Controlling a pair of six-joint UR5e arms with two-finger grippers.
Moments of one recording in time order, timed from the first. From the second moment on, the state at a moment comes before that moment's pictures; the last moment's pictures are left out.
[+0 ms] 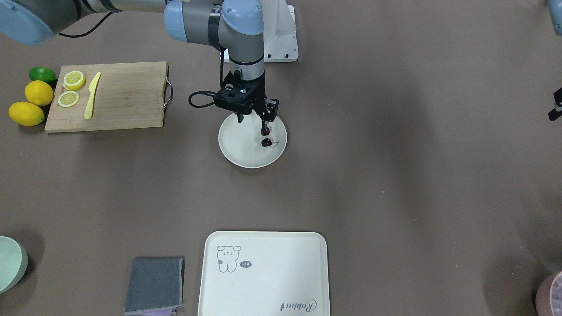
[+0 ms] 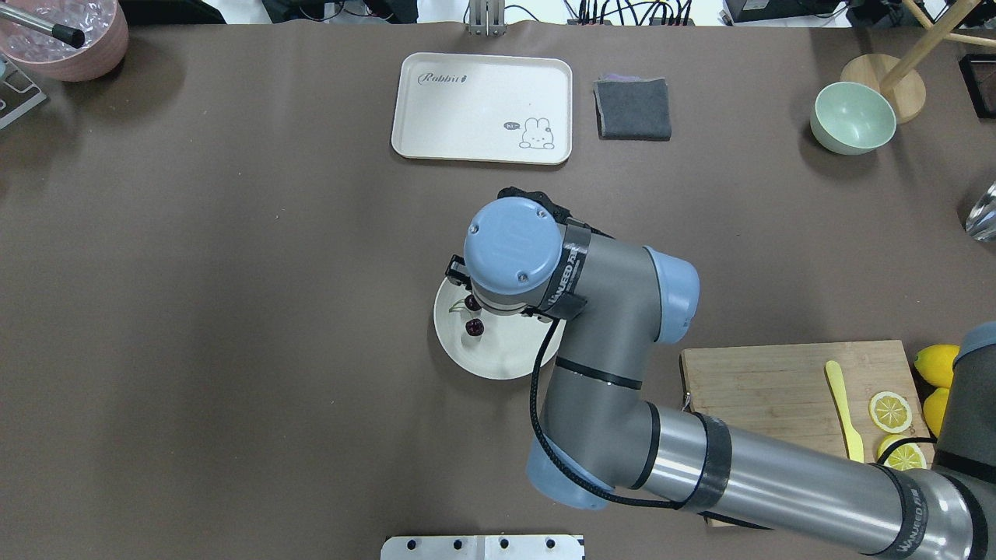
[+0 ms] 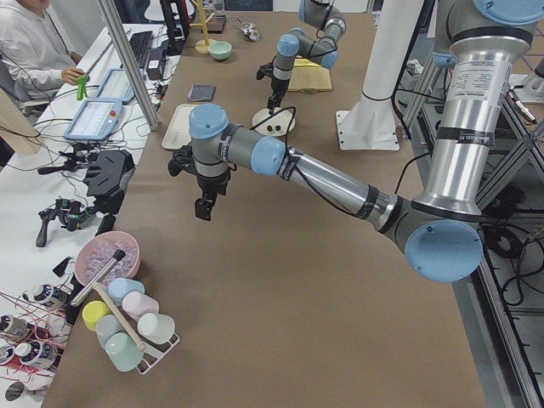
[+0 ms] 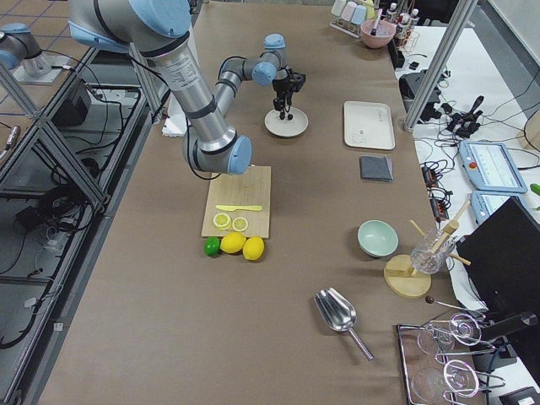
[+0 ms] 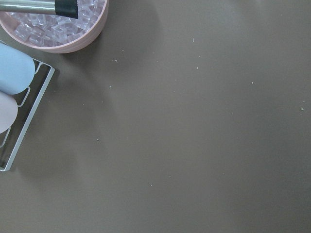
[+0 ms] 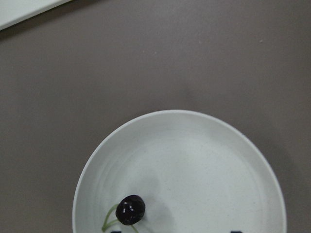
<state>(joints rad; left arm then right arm) -1.44 -1.70 -1.85 -1.46 -2.34 0.01 0.45 -0.80 1.69 -1.67 1.72 1.66</state>
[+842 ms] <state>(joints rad) -1.61 -1.62 -1.66 -1.42 -2.29 0.20 0.85 -1.22 2.11 -1.85 1.99 0.92</state>
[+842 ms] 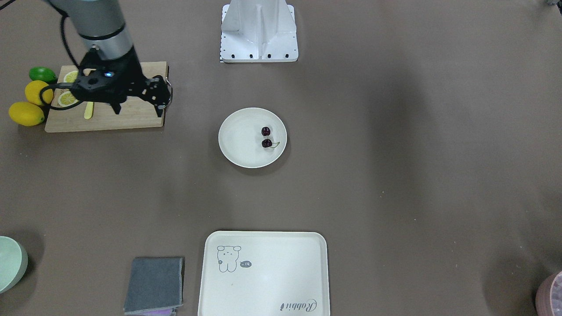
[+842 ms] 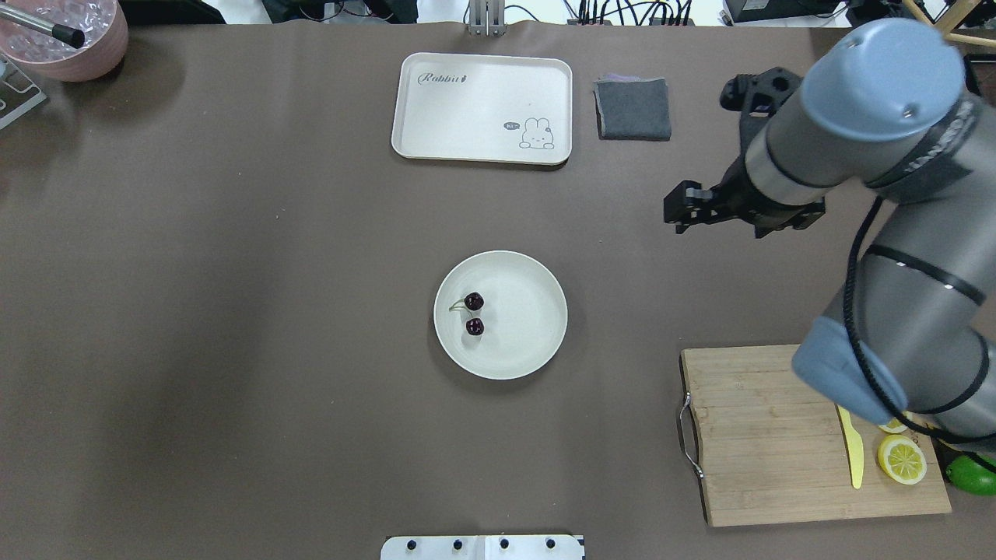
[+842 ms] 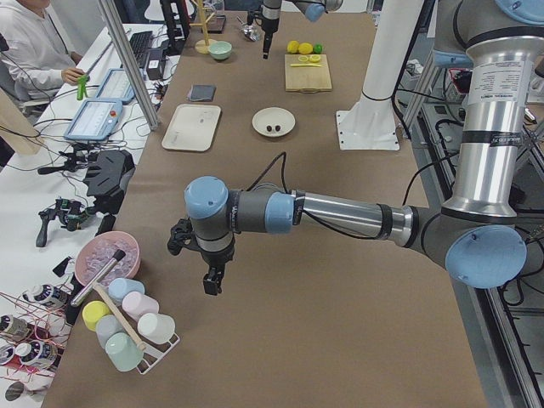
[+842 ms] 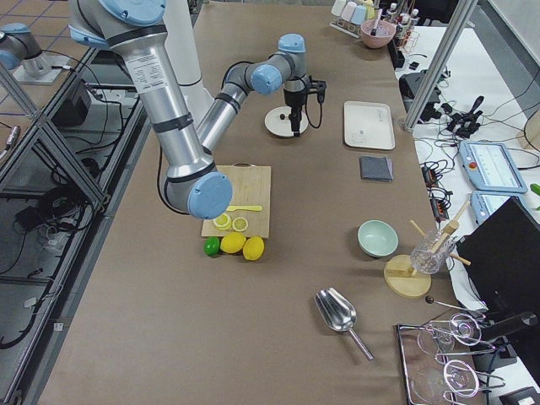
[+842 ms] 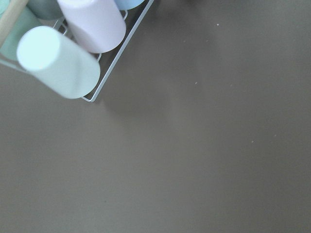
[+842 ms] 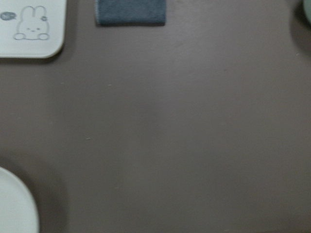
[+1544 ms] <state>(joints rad) -1.63 -1.59 -1.66 -1.37 -2.29 0.24 1.51 -1.62 1.96 -1.85 2.26 -0.14</state>
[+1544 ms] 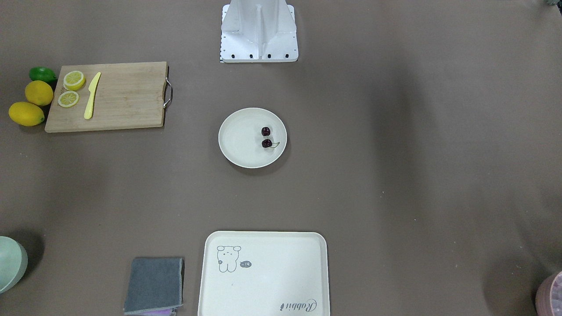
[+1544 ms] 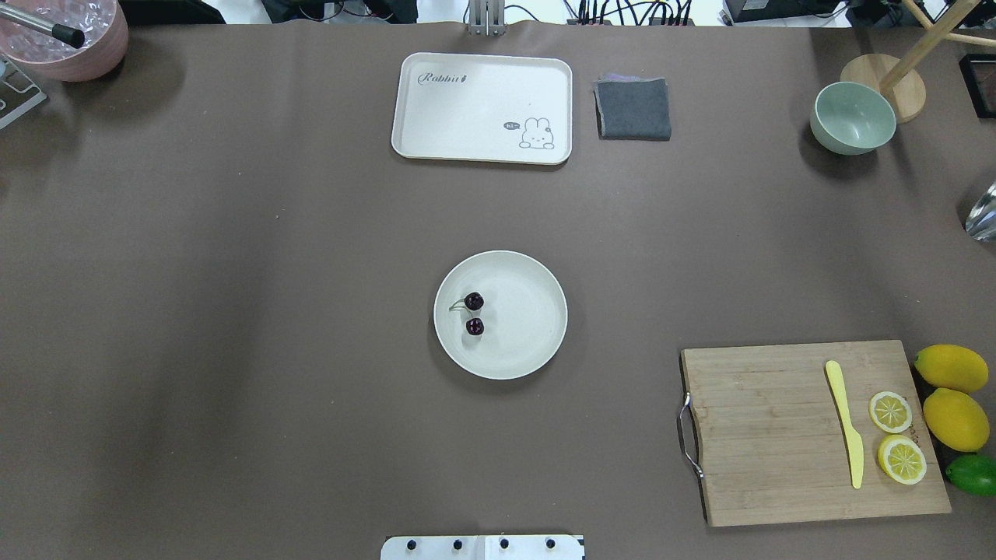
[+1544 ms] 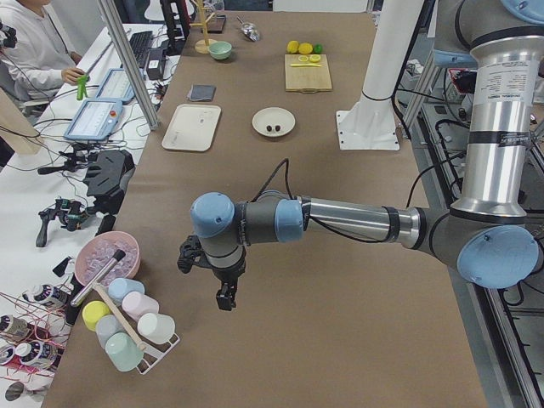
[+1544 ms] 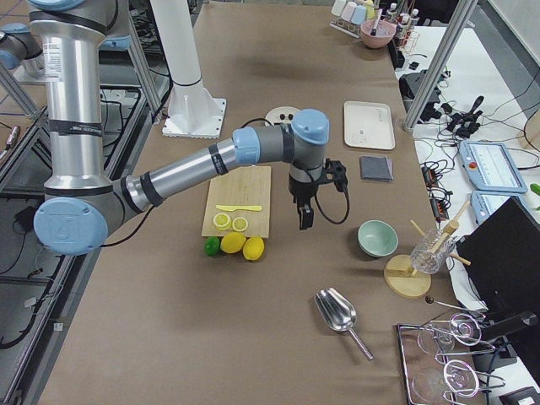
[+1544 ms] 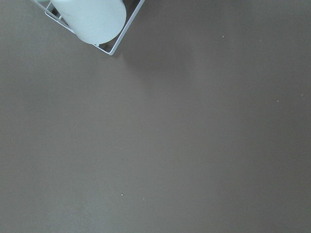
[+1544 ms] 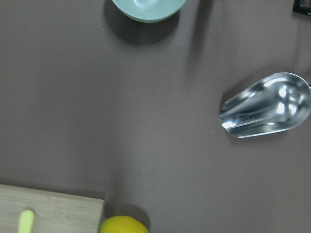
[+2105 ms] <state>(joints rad) -1.62 -1.59 -1.66 -1.37 -2.29 0.24 1.73 -1.74 1.85 -1.85 2.26 -0.42</state>
